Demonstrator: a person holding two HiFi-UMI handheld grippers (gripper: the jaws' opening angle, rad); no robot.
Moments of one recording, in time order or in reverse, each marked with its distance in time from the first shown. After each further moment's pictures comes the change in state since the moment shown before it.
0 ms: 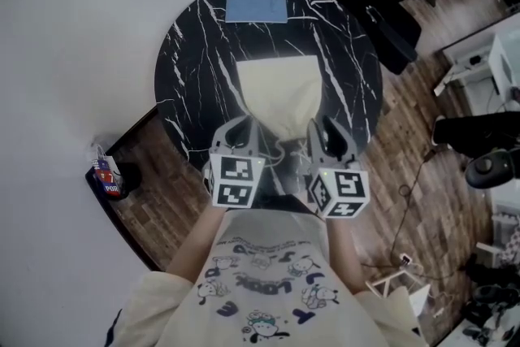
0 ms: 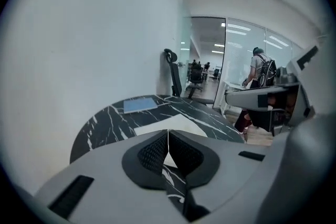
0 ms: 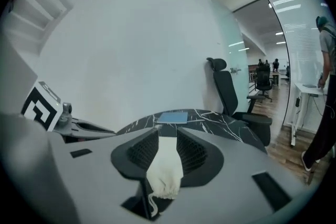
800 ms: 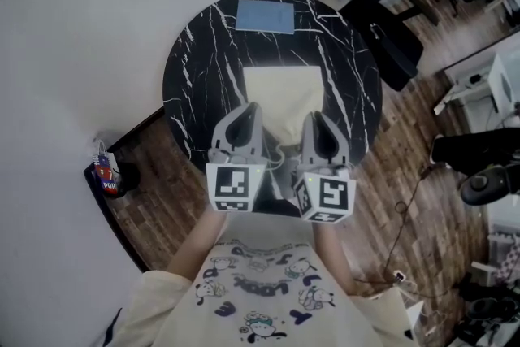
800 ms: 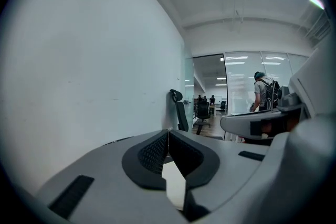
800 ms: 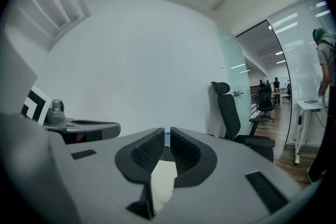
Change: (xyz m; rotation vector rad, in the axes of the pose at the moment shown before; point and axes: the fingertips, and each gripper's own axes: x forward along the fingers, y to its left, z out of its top) left arm -0.049 0.005 0.080 -0.030 -0.463 0.083; right arm -0.011 0.036 0.053 -0.080 -0.235 -0.008
